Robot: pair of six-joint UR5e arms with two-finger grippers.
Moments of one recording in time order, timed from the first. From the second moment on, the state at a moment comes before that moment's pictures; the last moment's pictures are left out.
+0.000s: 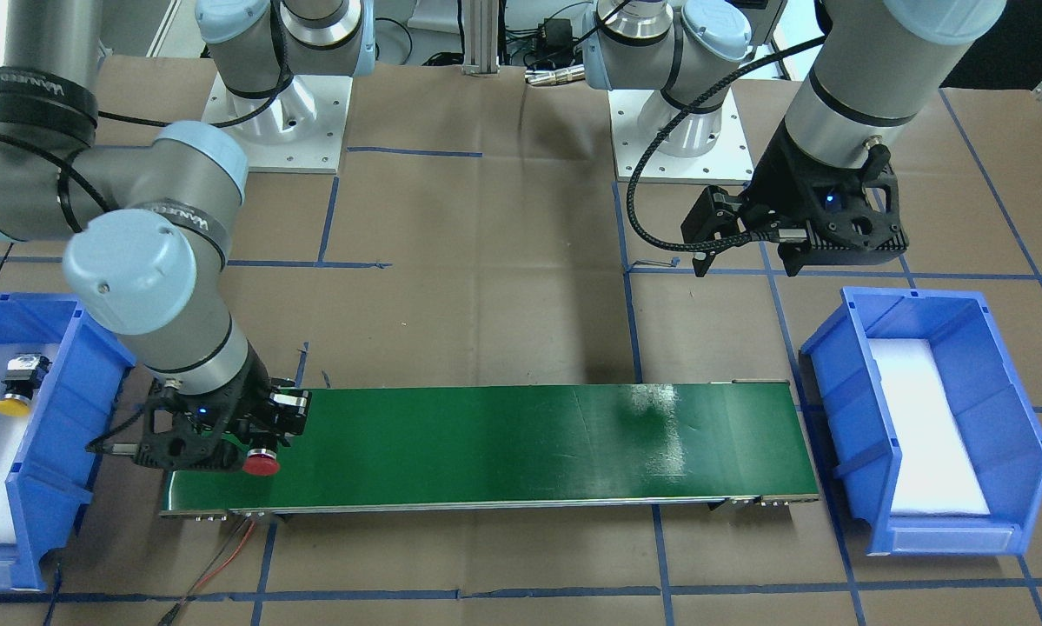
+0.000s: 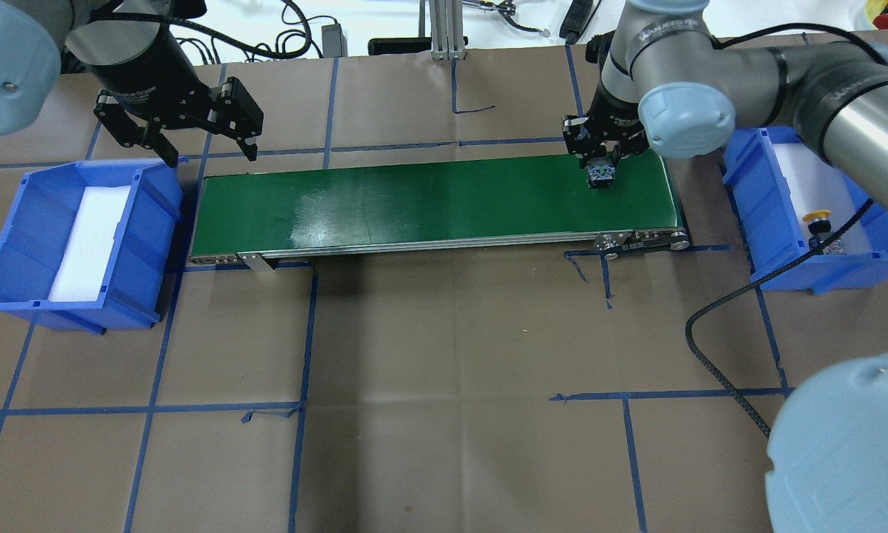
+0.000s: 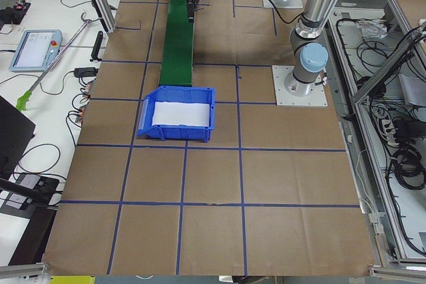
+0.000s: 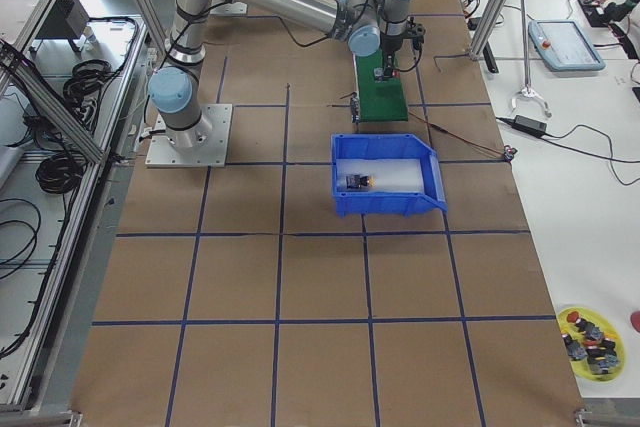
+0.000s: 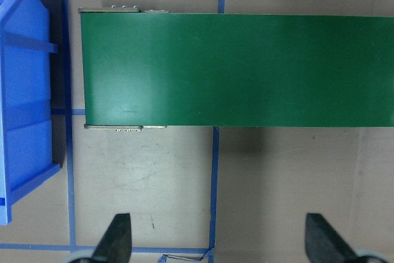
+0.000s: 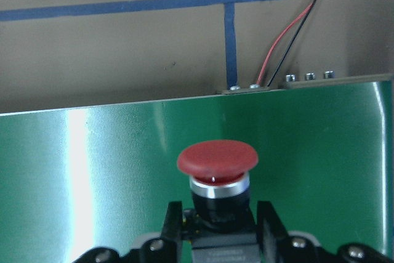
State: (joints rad) left arm -1.52 -1.65 -1.50 -1.55 1.56 0.01; right arm 1.56 -1.20 1.55 -2.01 -1.55 0.05
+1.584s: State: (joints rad) left arm -1.52 -1.65 -1.50 -1.55 1.56 0.01; right arm 1.06 -1.04 1.49 -2.13 -1.55 -0.58
